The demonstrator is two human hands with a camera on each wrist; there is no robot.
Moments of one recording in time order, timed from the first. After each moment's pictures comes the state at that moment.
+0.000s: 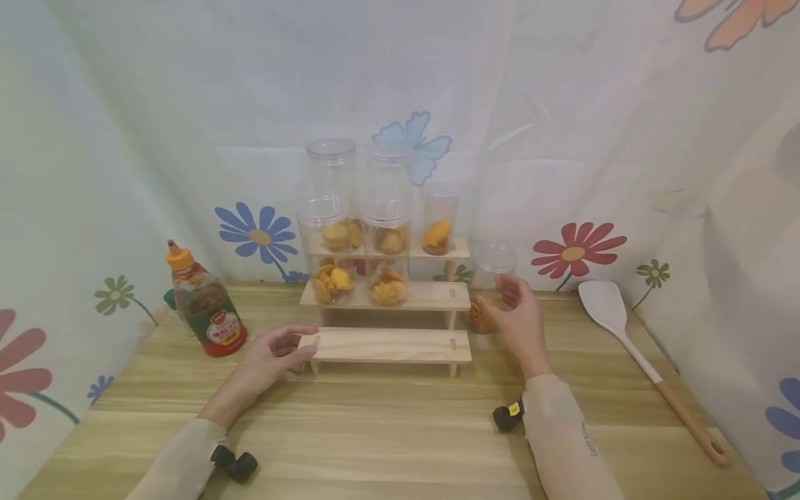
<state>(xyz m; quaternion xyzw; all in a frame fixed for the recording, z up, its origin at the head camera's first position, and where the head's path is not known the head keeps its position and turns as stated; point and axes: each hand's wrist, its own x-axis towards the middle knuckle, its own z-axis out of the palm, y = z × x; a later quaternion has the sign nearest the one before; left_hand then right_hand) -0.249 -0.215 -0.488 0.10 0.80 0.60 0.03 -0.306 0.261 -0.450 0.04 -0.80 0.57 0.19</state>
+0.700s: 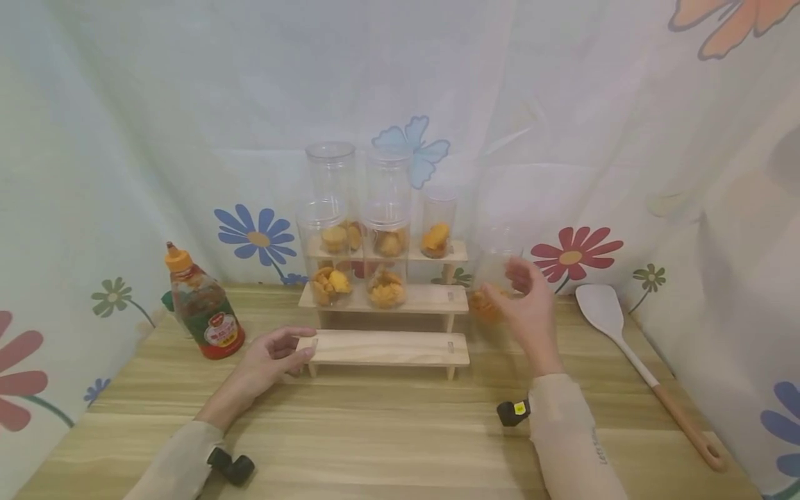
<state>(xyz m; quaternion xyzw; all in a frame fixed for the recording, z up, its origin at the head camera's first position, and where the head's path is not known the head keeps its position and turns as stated) -0.248 -0.215 -0.486 0.10 0.79 0.60 0.03 -0.286 0.258 -0.396 0.03 -0.81 0.54 0.25</state>
